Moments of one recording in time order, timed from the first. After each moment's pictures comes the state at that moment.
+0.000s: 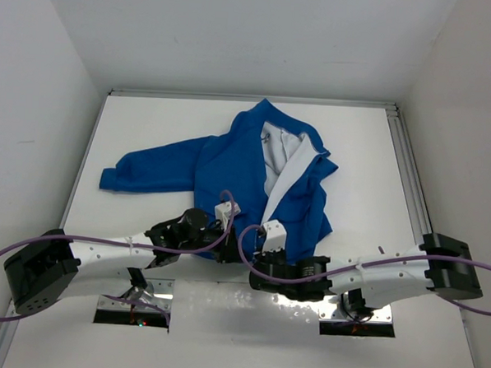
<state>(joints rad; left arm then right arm) -0.95 1.10 0.29 0.34 0.38 -0.64 1.54 1.25 0.60 -0.34 0.67 1.04</state>
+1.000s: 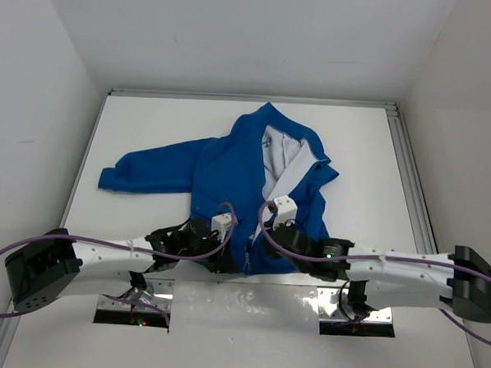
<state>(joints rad) -0.99 1.10 0.24 0.22 0.31 -0.63 1.26 1.12 0.58 -0.23 0.56 0.64</state>
